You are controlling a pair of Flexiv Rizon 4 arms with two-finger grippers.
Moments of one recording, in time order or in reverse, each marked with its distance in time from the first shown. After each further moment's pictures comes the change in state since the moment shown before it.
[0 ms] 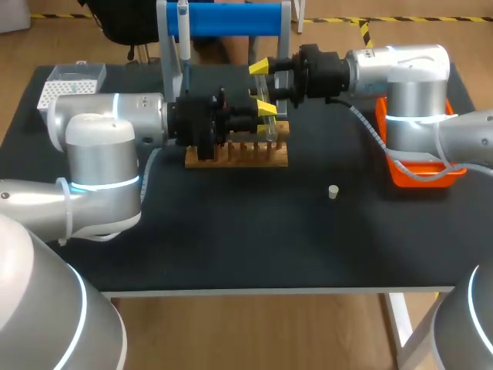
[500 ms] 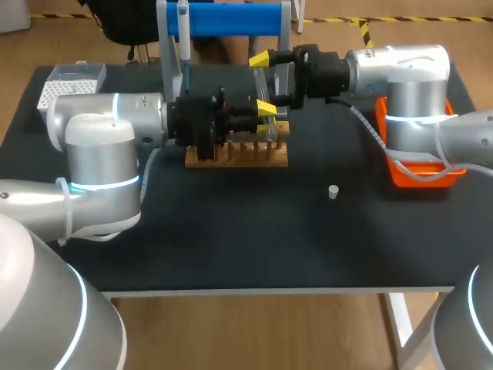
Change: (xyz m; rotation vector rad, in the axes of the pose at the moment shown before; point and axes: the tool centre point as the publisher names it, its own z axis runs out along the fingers) left arm 0.000 0.000 0.000 0.000 0.001 0.000; right arm -0.001 -0.001 -0.001 0.002 -0.008 -0.030
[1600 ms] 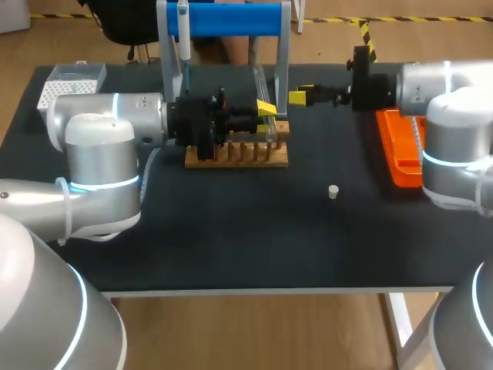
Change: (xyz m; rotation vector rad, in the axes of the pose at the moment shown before) left arm 0.000 0.000 0.000 0.000 0.000 0.000; right arm -0.030 -0.019 -0.085 -0.174 -0.361 -0.987
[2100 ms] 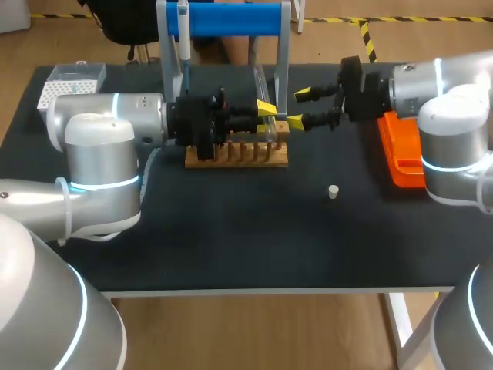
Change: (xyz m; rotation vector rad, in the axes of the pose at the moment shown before) left arm 0.000 0.000 0.000 0.000 0.000 0.000; right arm -0.011 -0.031 0.006 0.148 -0.039 -0.377
